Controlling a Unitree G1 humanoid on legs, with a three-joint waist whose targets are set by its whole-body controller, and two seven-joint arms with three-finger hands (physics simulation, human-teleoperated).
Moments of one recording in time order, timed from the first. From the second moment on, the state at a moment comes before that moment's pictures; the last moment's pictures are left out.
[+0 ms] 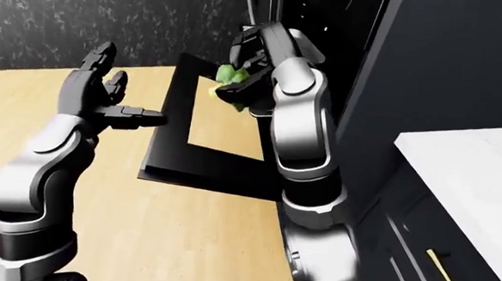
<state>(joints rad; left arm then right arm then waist) -0.64 0.26 0.18 -0.23 -0.16 0.81 0.04 -1.06 -0.11 0.03 -0.02 -0.40 1.00 0.35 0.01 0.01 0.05</state>
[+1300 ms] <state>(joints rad) -0.65 0.26 0.18 -0.27 -0.17 0.79 0.05 -1.33 -0.20 -0.04 0.32 -0.28 0.87 0.25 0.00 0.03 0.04</state>
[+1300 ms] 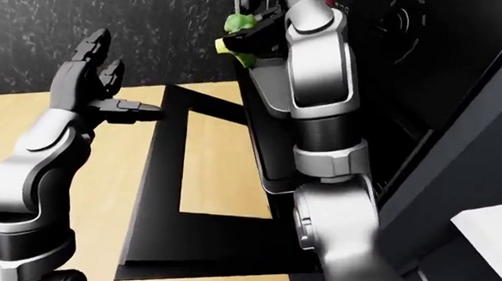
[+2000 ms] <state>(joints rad) -0.76 0.31 0.17 -0.17 -0.16 0.80 0.02 -1.40 -0.24 -0.06 0.52 -0.23 0.77 0.17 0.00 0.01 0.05</state>
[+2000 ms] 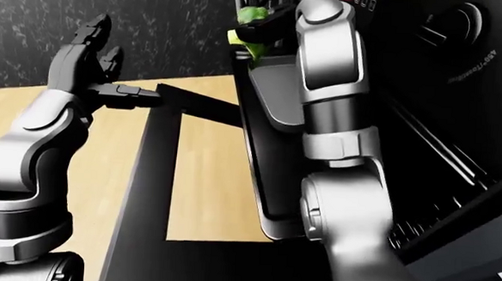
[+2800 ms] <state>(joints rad) -0.84 0.32 0.17 -0.11 -0.17 0.79 0.02 -1.50 -0.31 -0.11 1.21 -0.21 0.29 -0.08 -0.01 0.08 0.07</state>
